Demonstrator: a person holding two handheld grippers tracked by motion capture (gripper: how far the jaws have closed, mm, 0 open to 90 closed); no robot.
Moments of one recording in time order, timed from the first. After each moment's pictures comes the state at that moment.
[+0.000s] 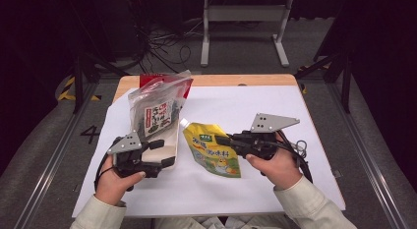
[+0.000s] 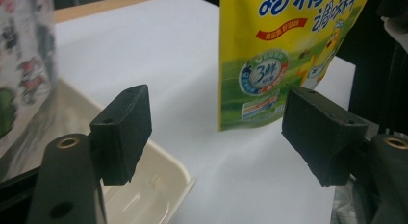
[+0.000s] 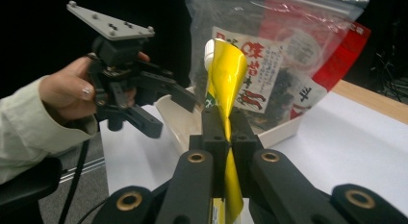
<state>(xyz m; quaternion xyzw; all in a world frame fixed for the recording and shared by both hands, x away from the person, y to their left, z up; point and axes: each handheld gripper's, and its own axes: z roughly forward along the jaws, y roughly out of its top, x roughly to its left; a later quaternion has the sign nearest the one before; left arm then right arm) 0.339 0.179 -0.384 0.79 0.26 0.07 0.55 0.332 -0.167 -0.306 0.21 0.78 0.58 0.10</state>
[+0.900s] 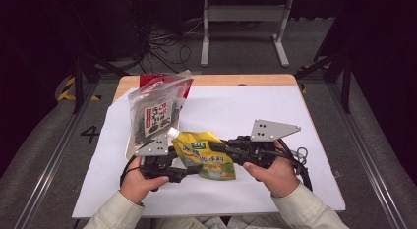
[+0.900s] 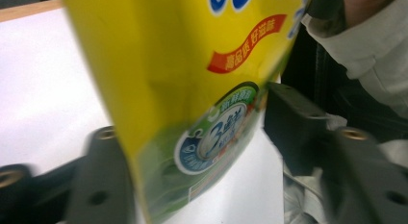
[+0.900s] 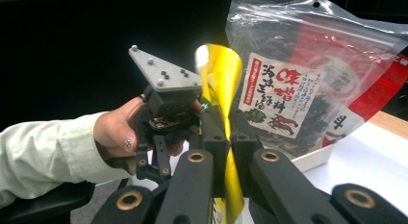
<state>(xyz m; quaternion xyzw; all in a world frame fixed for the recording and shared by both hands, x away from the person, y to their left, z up) 0.340 0.127 -0.395 0.80 0.15 -0.02 0.57 0.316 -0.158 -0.302 0.17 0.76 0.62 0.09</state>
